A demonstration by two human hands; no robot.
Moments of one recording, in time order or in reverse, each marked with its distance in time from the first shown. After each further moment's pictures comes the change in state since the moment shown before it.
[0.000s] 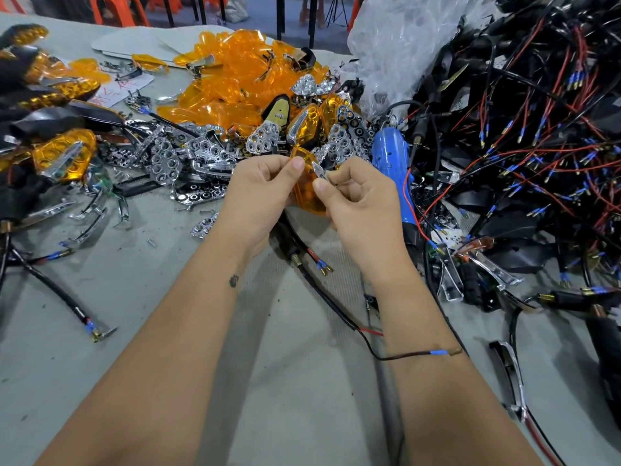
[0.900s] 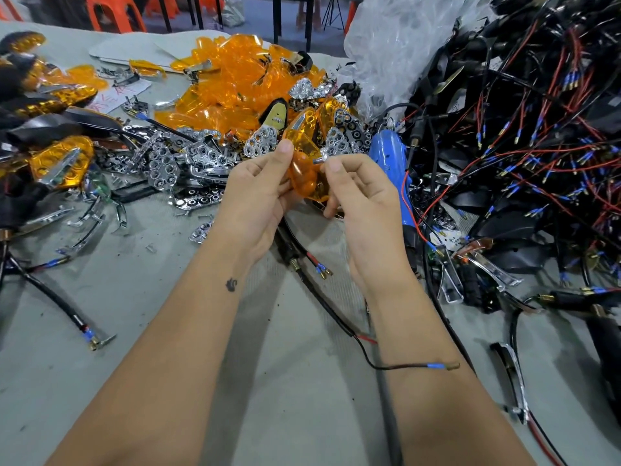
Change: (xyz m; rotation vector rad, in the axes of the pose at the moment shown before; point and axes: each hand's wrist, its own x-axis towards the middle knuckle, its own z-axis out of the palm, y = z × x) left_hand -0.004 0.011 0.004 -0.263 0.001 -0.076; right_hand -0.004 -0.008 0.004 0.273 0.054 0.007
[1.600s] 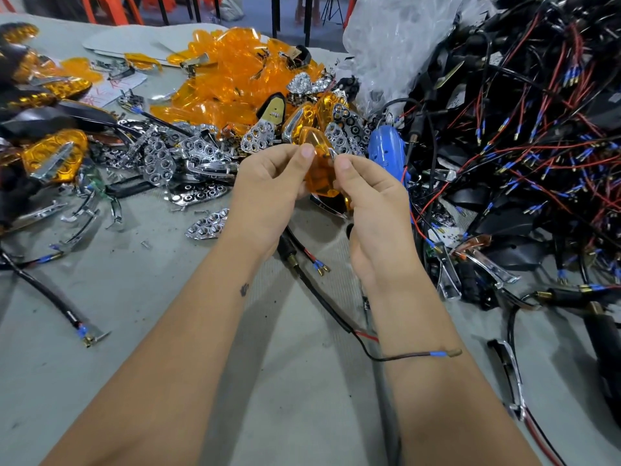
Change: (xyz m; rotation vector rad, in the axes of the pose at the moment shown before) left_hand -0.002 -0.008 0.009 0.179 -0.032 0.166; right_hand 0.005 0.000 -0.006 0.157 0.106 0.120
